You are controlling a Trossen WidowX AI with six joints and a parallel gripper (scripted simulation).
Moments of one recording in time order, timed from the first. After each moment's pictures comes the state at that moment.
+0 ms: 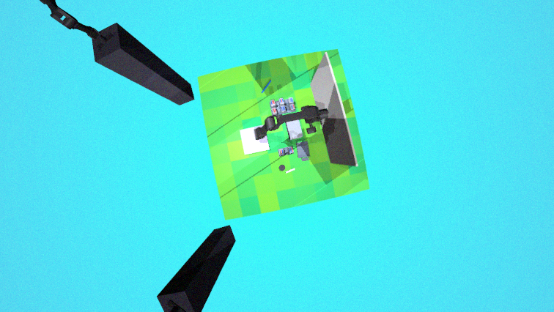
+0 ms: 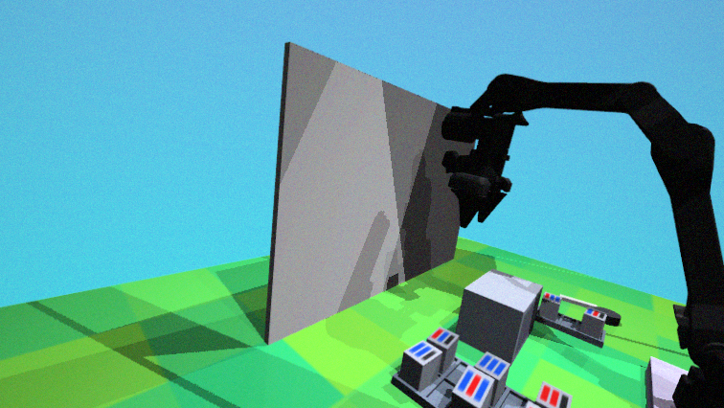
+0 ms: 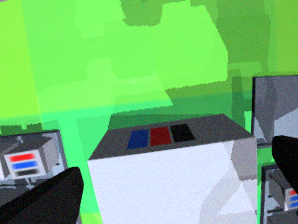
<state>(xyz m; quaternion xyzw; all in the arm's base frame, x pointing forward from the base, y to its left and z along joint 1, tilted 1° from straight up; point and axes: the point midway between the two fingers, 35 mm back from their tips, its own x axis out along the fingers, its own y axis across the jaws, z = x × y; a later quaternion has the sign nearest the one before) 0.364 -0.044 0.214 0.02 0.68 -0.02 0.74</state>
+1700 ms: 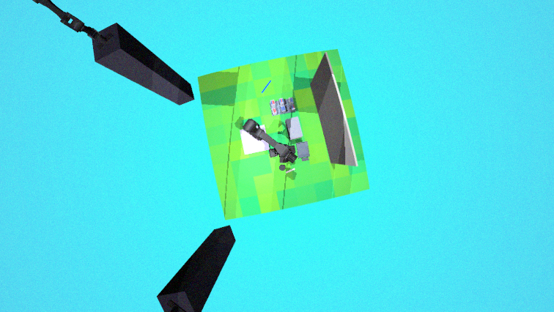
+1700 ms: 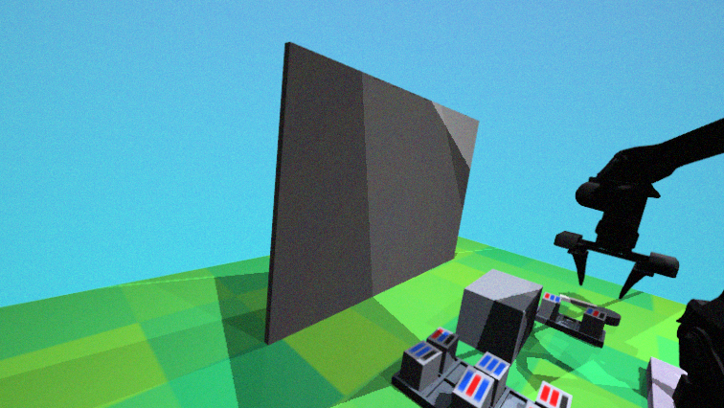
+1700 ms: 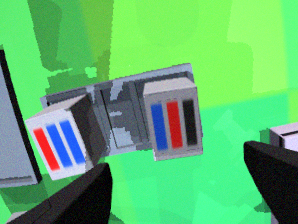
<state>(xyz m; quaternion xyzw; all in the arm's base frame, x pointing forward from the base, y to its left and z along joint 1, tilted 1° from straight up) 0.134 -0.190 0.110 0.53 0.46 -0.54 0.46</state>
